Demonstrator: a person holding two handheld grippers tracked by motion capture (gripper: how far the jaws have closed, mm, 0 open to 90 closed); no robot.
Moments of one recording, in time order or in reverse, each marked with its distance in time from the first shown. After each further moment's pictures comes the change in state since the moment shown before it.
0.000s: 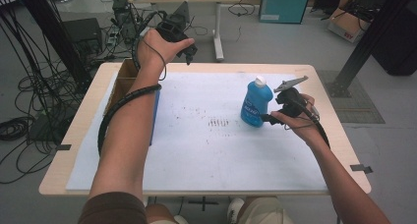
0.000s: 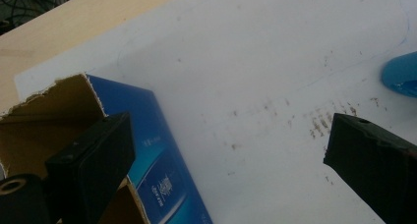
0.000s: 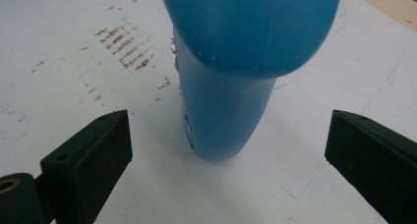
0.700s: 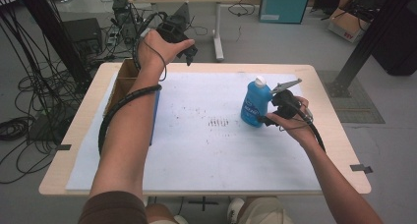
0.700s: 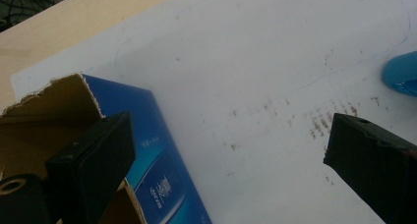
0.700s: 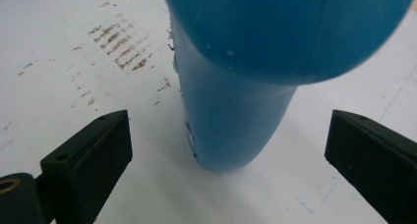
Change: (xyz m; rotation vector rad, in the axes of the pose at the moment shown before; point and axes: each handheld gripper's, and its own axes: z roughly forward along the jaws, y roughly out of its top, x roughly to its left) left arm 0.001 0.000 0.004 0.006 -0.005 0.001; right arm 0.002 -0.003 0.020 0.003 0.001 0.019
